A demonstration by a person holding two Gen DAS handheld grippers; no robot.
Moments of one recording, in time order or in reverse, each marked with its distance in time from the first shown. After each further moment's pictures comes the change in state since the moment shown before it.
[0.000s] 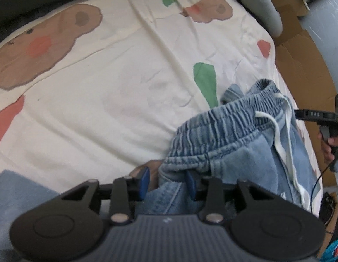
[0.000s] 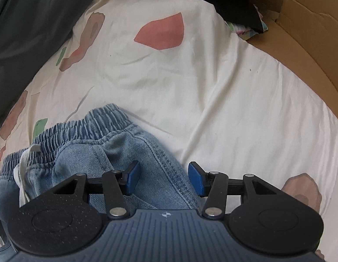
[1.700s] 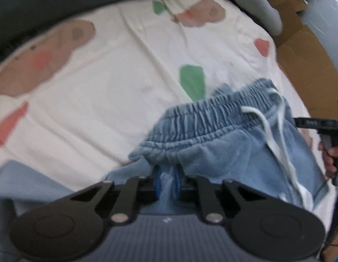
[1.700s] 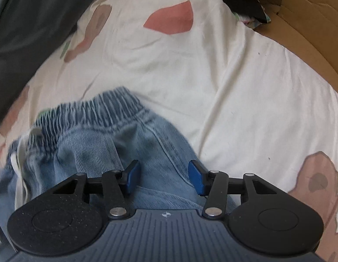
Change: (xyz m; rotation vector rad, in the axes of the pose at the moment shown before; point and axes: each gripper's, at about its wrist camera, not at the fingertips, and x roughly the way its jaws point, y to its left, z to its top) left arm -0.008 -0.042 -0.017 0.025 -0.040 0.079; right arm 0.006 0.018 -0.027 0.004 -0.002 -0.012
